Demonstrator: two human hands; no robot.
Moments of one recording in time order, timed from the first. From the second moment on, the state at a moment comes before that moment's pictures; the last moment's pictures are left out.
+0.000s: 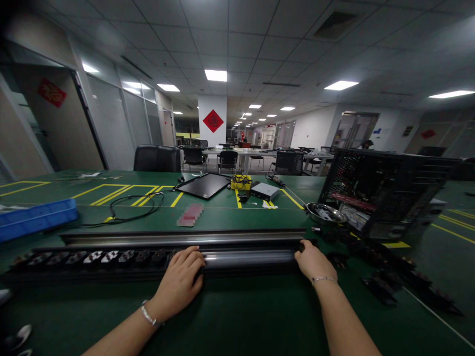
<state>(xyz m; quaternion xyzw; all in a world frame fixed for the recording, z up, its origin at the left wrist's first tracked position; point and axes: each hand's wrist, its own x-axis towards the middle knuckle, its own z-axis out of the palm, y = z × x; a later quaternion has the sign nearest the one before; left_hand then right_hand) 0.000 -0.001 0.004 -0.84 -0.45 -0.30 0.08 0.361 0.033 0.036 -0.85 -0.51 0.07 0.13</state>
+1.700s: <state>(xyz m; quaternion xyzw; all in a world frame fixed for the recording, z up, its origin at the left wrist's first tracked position) -0.001 0.000 0.004 -0.84 -0.46 -0.29 0.07 0.386 0.038 0.025 -0.86 -0.48 0.09 0.14</state>
